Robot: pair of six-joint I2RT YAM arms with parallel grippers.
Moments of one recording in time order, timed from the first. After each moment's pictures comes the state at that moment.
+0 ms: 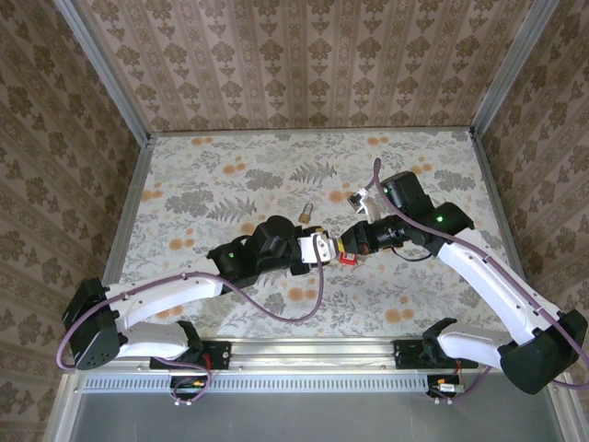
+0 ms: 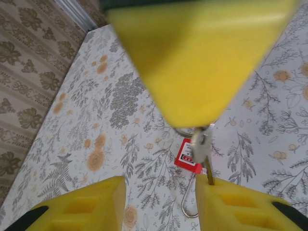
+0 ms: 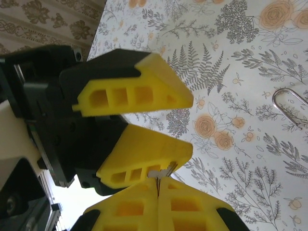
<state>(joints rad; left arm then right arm) -1.09 1.23 0.86 -0.10 0.05 0.55 0.47 1.15 1.13 -0.89 -0.66 0.33</state>
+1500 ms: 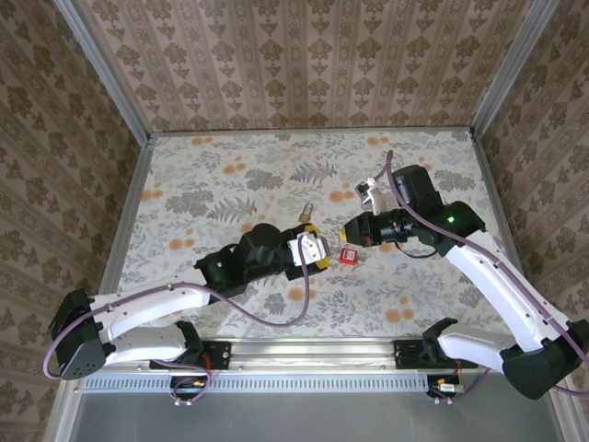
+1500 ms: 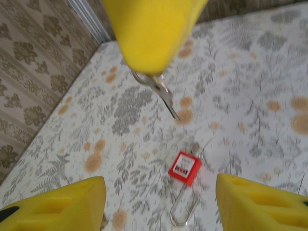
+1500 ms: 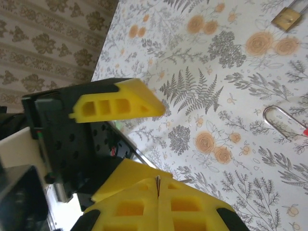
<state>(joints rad) -1.10 1.12 0.77 0.00 0.04 0.40 0.47 1.12 1.20 -0.89 -0.59 0.43</state>
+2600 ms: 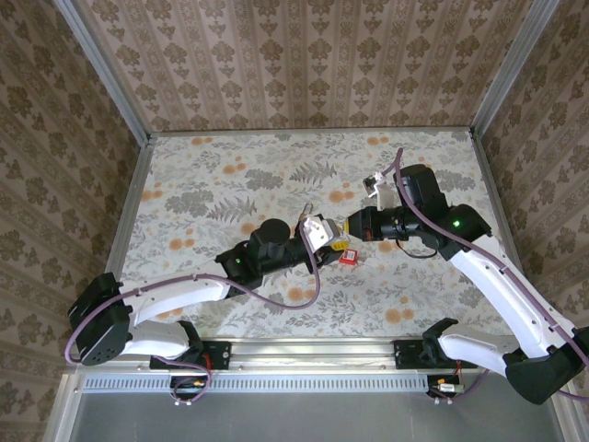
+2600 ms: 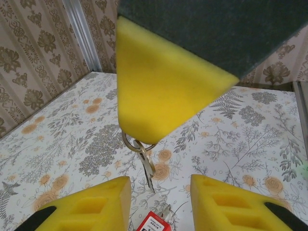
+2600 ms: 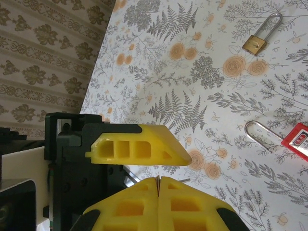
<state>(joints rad) -1.09 1.28 0.77 0.31 0.12 0.14 0.48 1.09 1.20 -0.84 -0.48 0.50</state>
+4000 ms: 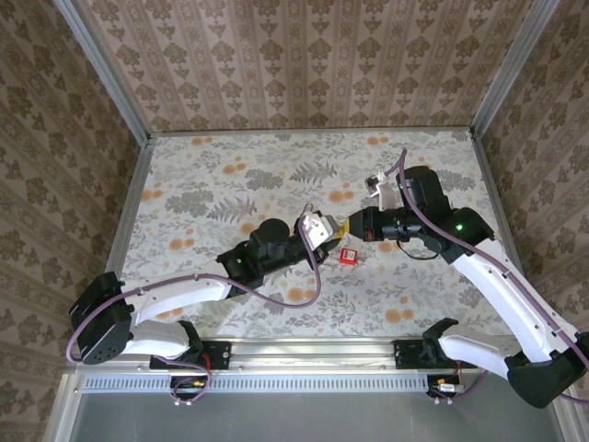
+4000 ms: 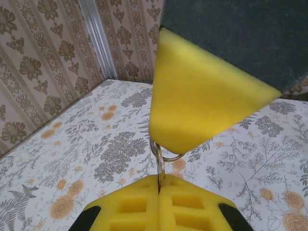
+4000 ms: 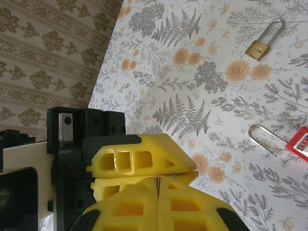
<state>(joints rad) -1.09 1.28 0.77 0.36 0.06 0.15 0.48 1.06 1.18 -0.82 -0.48 0.53</state>
